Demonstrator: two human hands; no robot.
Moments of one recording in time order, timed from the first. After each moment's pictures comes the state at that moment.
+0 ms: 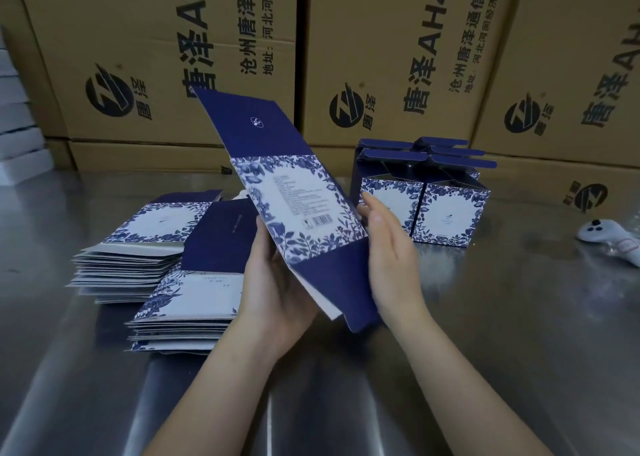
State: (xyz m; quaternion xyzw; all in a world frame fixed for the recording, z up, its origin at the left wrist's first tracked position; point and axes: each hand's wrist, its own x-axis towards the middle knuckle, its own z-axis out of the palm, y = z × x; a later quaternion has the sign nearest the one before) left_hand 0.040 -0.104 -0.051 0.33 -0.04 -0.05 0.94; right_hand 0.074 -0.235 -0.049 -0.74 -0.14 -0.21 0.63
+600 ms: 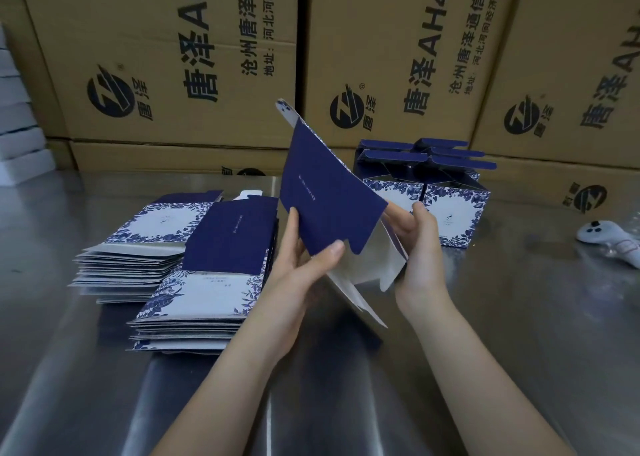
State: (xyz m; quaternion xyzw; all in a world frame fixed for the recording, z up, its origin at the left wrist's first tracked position) left_hand 0.038 -0.106 -0.062 0.57 -0.12 0.05 0.81; right_hand 0.077 -0.254 -0.034 -0.55 -0.05 -0.10 0.83
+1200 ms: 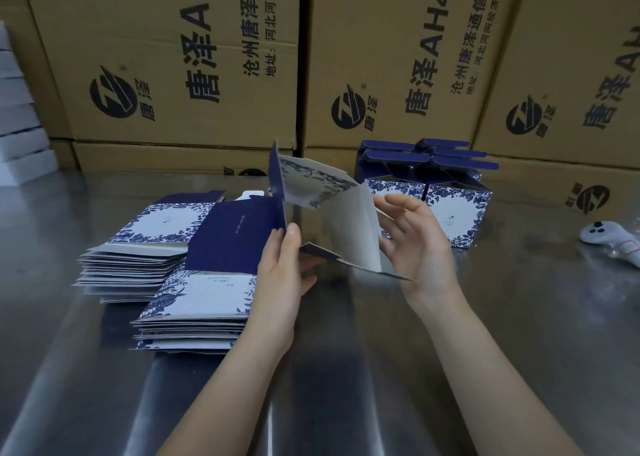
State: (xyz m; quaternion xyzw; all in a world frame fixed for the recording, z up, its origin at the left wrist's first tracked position) left_hand 0.046 -0.105 -0.061 0.60 0.04 0.12 0.79; right_hand 0.084 -0.265 -0.033 -0.51 -0.17 -0.08 0.84
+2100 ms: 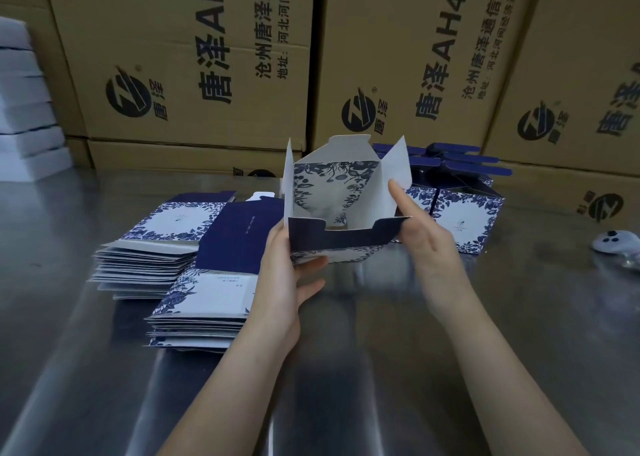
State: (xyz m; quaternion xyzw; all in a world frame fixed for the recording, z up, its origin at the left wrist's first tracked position) left_hand 0.048 -0.097 -0.050 0.54 0.07 0.11 0.83; right_hand 0.076 -0.269 -0.031 -0.73 -0.27 -0.16 0.61
